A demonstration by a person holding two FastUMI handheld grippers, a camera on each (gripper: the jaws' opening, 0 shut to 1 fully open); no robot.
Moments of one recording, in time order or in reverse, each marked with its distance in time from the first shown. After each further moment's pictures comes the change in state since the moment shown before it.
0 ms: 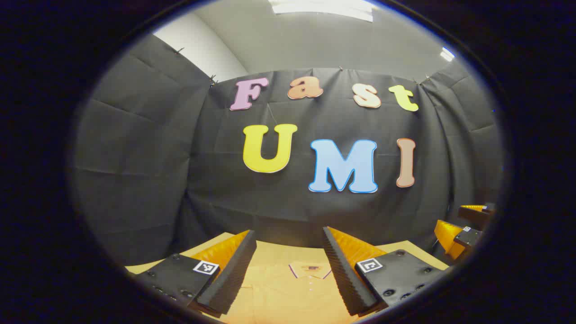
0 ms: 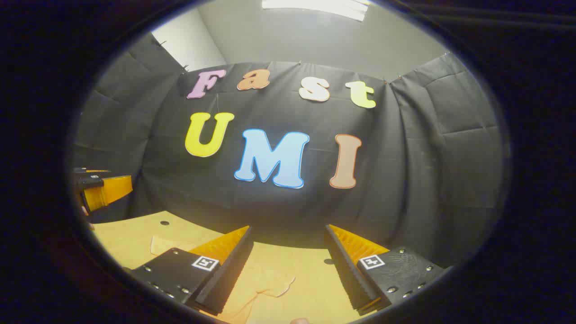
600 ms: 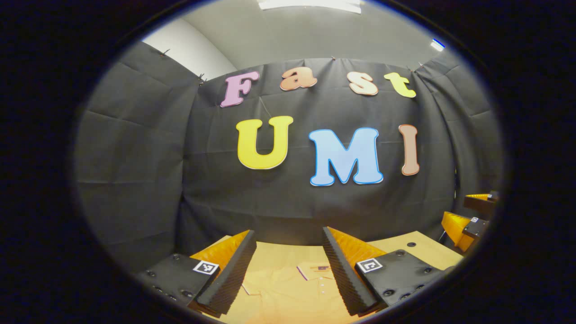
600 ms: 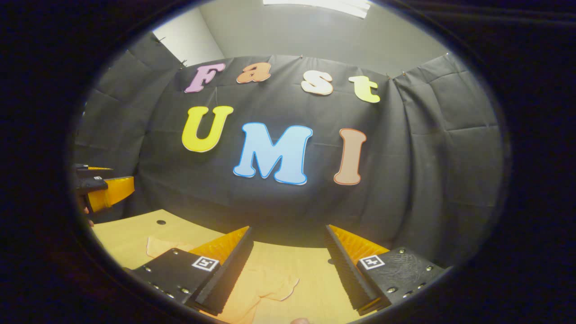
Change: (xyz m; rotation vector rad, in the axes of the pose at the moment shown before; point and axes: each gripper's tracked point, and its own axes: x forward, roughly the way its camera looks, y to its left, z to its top) left arm 0.049 0.013 -0.015 0.084 0.046 -0.022; right arm 0.030 0.023 -0.014 -0.001 0.063 0.015
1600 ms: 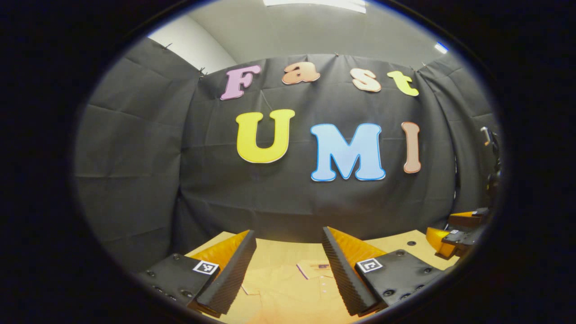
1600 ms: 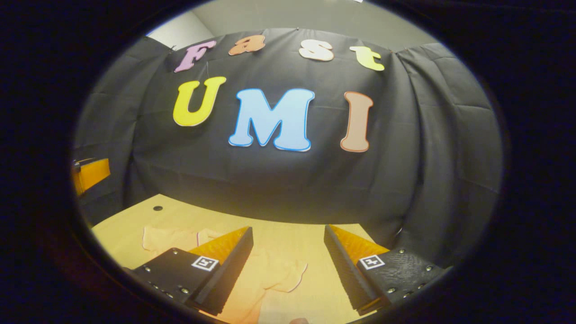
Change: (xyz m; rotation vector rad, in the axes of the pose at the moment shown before) left arm 0.016 0.021 -0.022 -0.027 0.036 0.004; right arm 0.056 0.009 -0.074 0.052 0.228 0.026
